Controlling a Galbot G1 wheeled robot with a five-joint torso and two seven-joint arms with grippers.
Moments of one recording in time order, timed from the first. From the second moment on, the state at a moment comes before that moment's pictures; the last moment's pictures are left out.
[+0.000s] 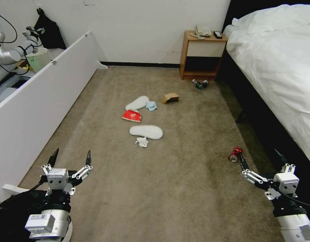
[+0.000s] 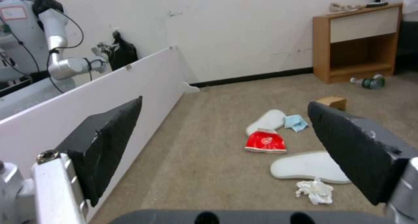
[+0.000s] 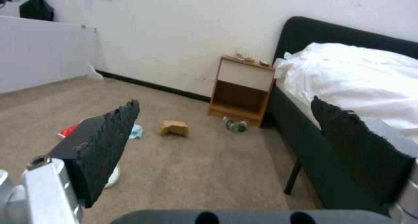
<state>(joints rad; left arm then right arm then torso) 1.83 -1.20 -0.65 -2.35 -0.13 -0.08 -0.24 -1.83 1.43 0.94 2.30 0.22 0.20 -0.25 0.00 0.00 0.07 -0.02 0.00</state>
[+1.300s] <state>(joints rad) 1.76 -1.19 -0.65 -2.30 -0.16 -0.06 -0.25 -1.82 1.46 0.93 2.26 0.18 0.22 -0.29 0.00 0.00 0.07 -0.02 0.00</state>
